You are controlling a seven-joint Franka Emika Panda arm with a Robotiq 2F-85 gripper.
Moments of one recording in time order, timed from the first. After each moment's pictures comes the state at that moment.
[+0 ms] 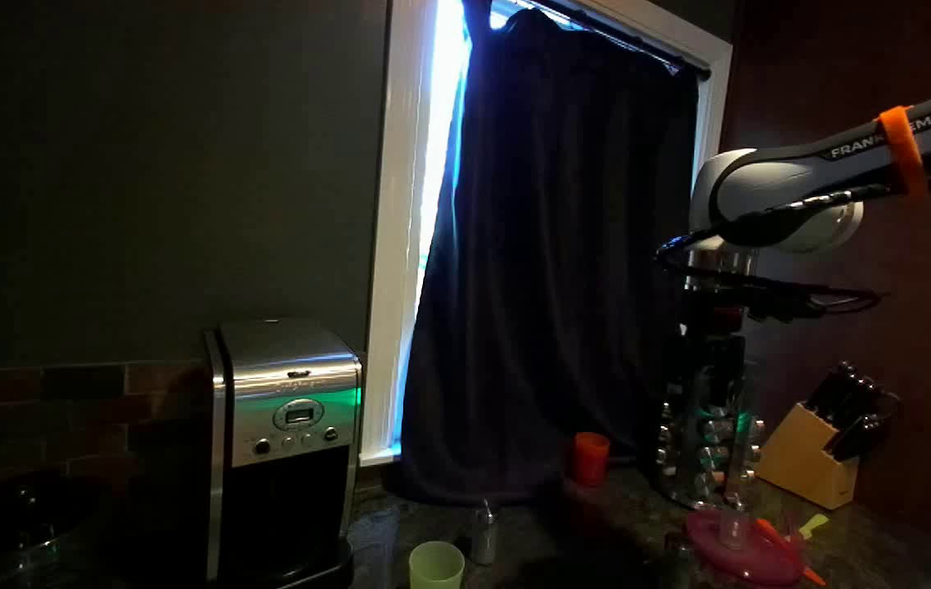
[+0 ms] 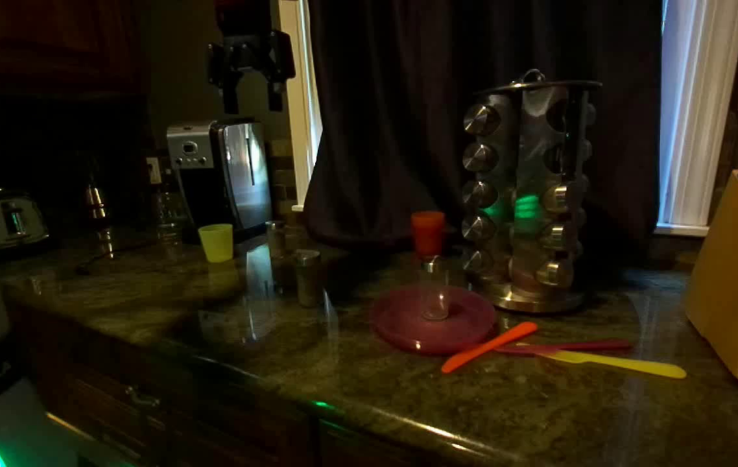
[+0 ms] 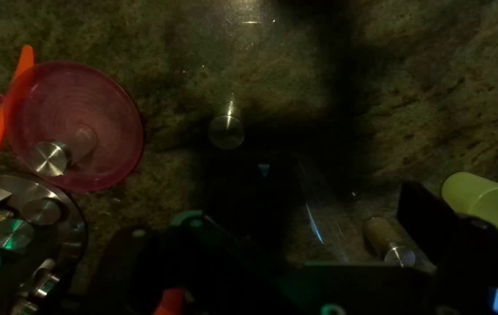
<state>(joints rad) 0.00 -0.61 0.00 -2.49 0.01 1.90 0.01</state>
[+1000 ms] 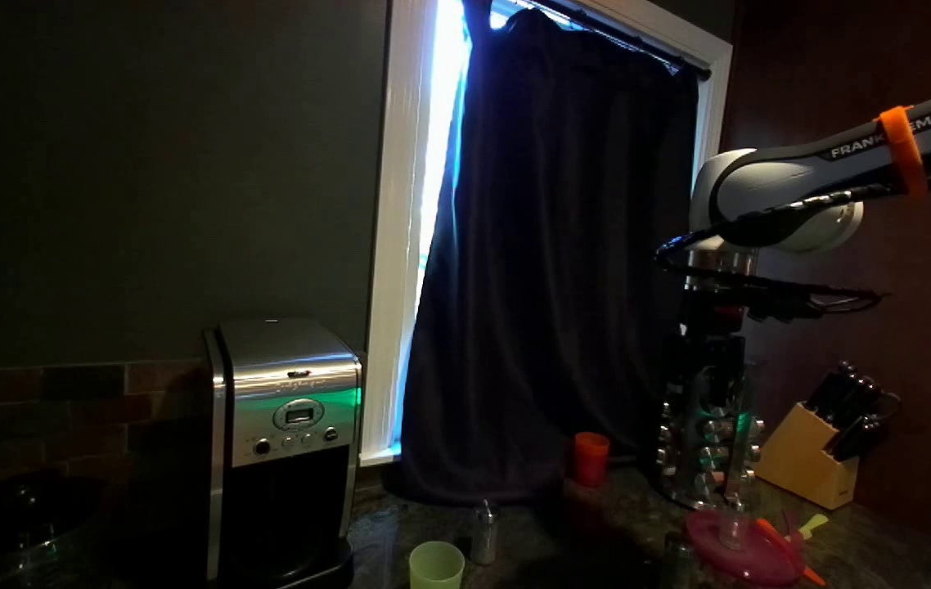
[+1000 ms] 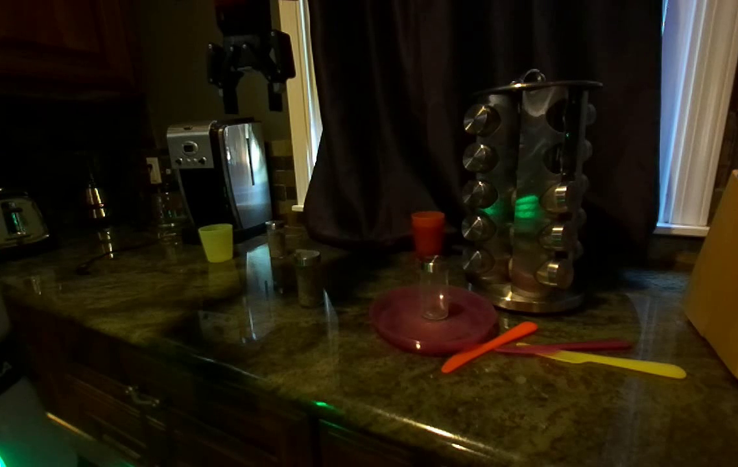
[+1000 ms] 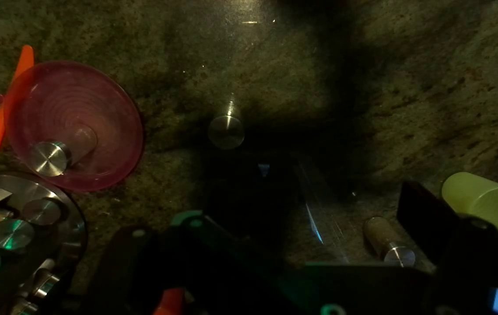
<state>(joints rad) 0.00 -0.61 0.00 -2.49 0.01 1.90 0.01</state>
